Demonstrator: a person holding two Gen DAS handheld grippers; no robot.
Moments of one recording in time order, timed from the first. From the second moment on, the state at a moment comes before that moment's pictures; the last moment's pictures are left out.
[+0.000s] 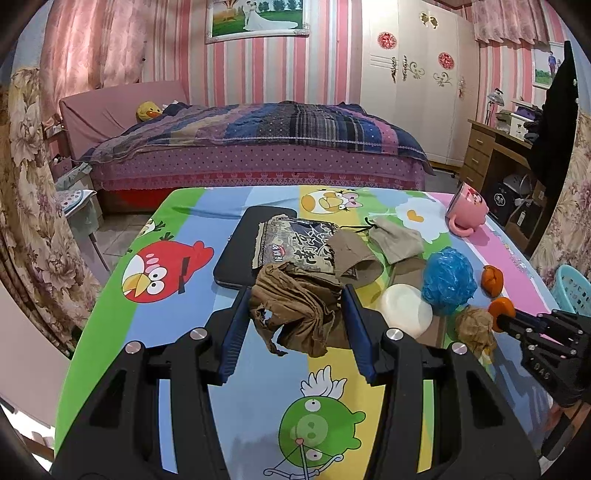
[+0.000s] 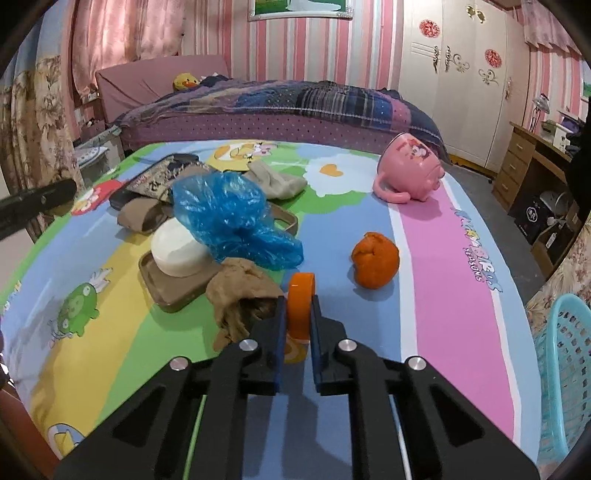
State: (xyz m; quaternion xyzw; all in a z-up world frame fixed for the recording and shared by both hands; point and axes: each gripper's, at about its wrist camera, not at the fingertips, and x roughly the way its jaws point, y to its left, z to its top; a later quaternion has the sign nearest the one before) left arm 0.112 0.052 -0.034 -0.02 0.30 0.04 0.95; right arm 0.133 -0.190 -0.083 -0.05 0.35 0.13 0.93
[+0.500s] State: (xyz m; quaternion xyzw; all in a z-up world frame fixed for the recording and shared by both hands) left arm 0.108 0.032 -0.024 -0.01 0.29 0.03 0.96; right arm 0.108 -0.228 -0.062 -0.06 0.32 0.09 0.94
